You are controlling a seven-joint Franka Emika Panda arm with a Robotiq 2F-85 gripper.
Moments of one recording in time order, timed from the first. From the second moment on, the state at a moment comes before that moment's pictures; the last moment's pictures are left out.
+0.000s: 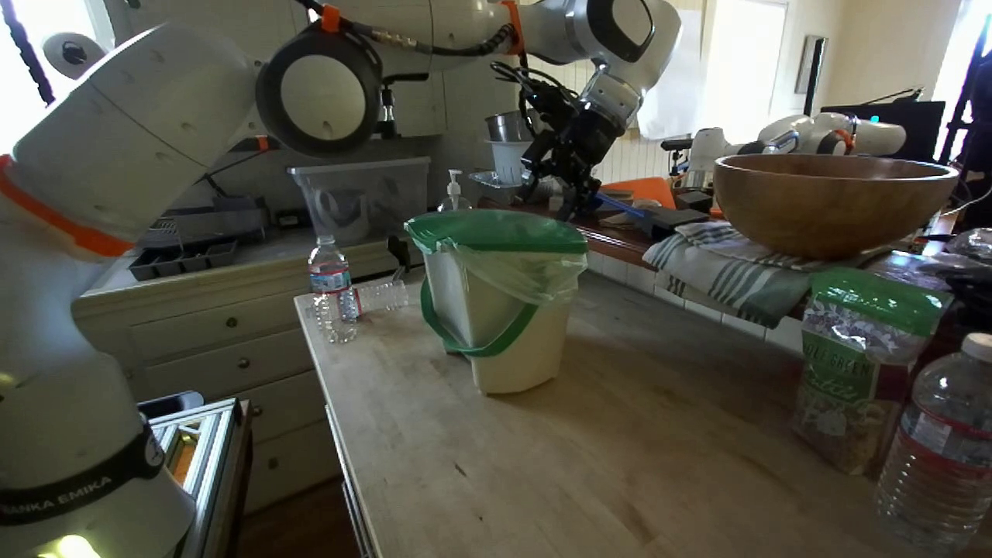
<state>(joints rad) 0.05 0.87 -0.04 -0.63 0.04 0.84 1.39</state>
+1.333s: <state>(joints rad) 0.05 0.69 -0.04 -0.82 0.10 0.84 1.39</state>
